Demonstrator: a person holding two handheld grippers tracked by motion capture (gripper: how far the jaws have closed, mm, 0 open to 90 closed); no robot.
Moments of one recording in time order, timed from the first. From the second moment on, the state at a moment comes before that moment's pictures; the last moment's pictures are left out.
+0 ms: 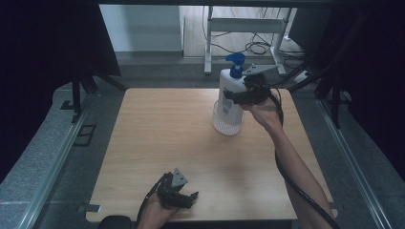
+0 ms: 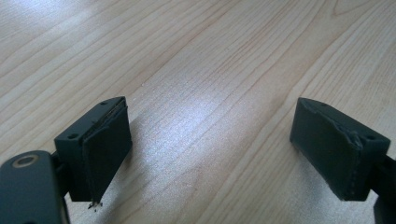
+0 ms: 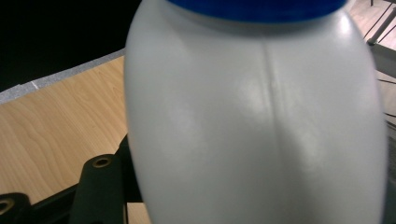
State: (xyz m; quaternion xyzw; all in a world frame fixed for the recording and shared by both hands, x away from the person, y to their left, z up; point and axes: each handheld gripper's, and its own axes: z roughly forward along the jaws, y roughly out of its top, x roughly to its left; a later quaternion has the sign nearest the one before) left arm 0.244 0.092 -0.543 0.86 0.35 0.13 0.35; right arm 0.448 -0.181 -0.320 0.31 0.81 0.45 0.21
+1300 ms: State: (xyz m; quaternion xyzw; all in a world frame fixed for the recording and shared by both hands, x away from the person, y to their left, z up) left arm 0.244 0.091 -0.543 0.86 0.35 0.13 0.35; right arm 0.495 -0.184 -0.360 0.32 0.82 0.43 0.21
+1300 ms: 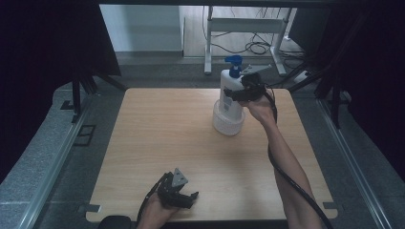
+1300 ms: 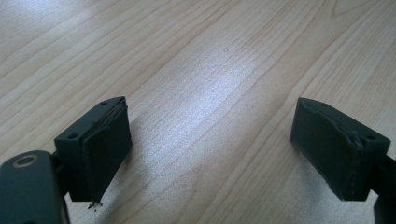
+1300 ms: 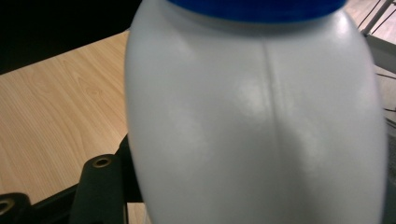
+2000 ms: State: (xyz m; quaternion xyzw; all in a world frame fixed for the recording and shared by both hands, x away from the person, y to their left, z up) left arm 0.244 0.091 -0.543 0.86 0.35 0.13 0.35; right arm 0.501 -0.180 -0.401 0.32 0.82 0.42 0.21
